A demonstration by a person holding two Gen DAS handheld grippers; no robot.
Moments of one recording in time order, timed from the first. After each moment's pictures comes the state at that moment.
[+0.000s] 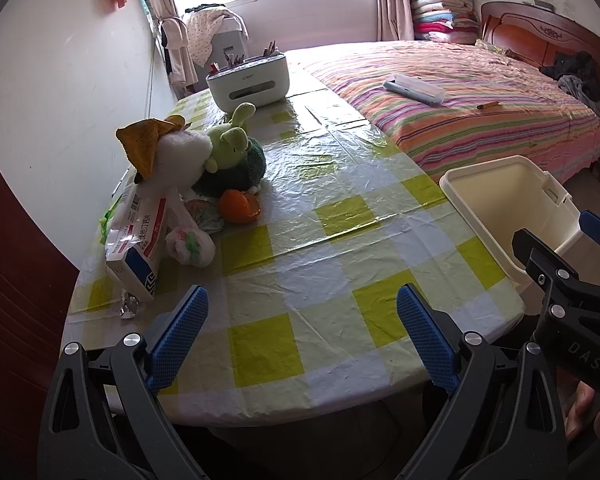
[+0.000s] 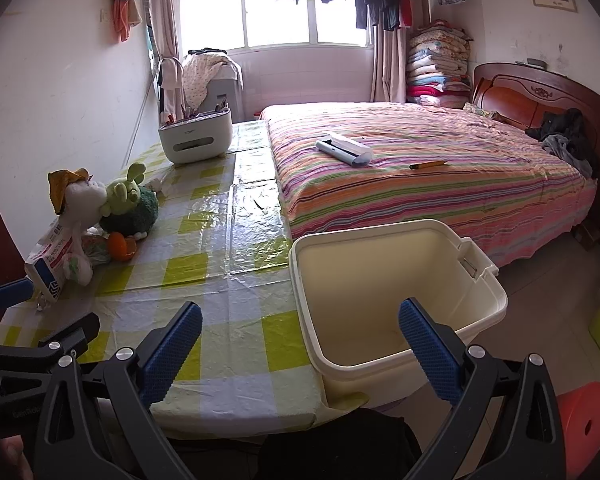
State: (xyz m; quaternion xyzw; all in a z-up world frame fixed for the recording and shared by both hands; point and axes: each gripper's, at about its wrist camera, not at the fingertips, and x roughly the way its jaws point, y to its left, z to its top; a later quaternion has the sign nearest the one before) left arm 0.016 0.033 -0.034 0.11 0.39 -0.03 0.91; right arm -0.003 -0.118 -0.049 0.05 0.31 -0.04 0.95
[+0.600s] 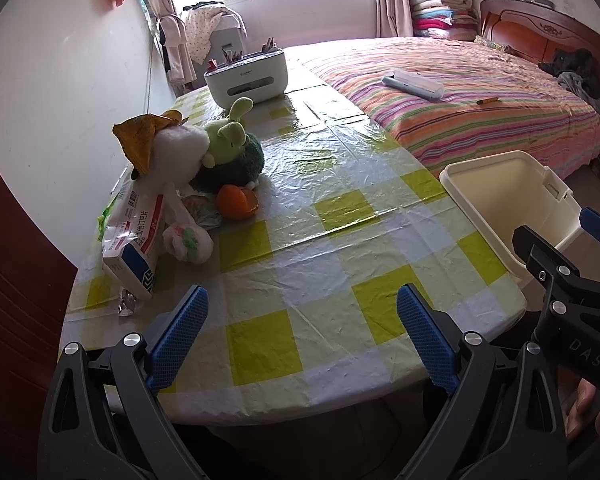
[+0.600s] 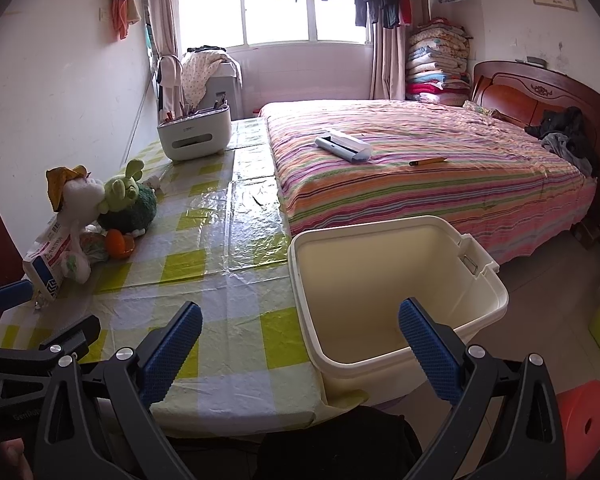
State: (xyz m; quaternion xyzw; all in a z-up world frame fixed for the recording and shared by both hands) left arm 0.016 0.033 -0.037 0.12 0.39 -0.03 0.91; right arm -0.003 -0.121 -0.053 0.05 0.31 -0.04 0.95
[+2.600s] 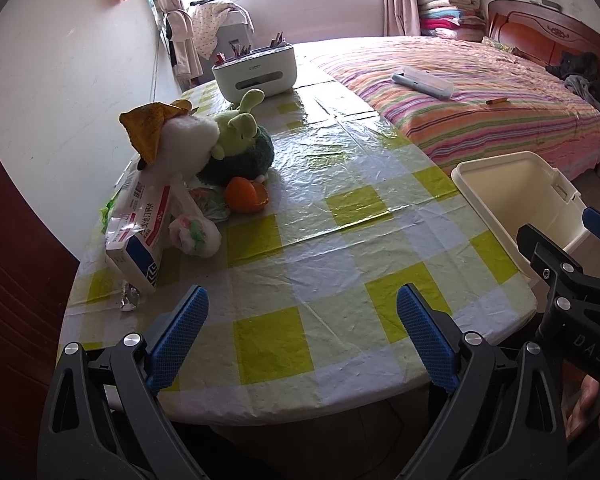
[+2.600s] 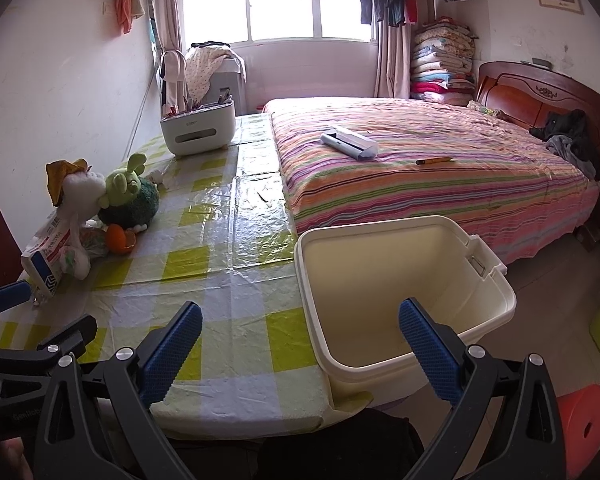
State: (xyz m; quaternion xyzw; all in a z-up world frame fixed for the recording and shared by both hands) left arm 0.020 0.043 -0.043 0.11 0.39 -0.02 0.91; right arm 0.006 -0.114 -0.056 0.04 0.32 -0.03 0.95
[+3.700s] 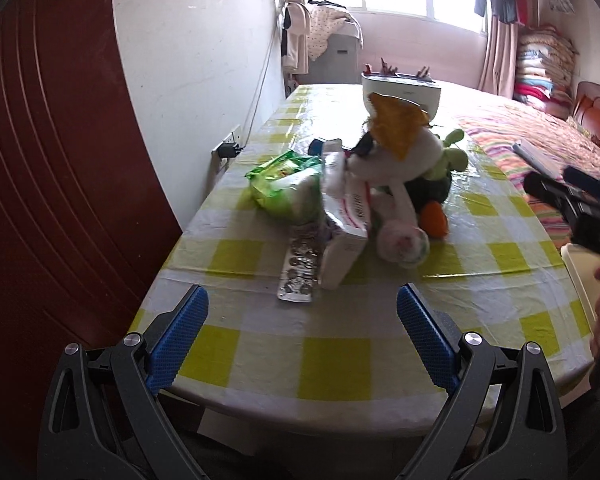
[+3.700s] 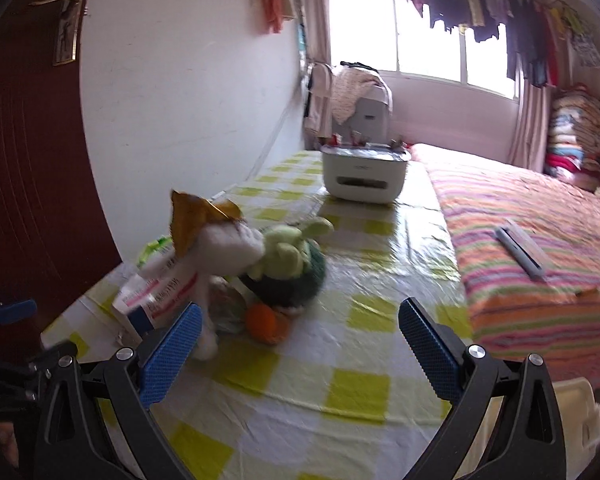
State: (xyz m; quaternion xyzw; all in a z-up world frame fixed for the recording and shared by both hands) left arm 0.006 0.212 -0.022 0.00 0.35 0.11 0.93; right arm 0.107 0.018 -0.006 -0.04 0.25 0.22 0.94
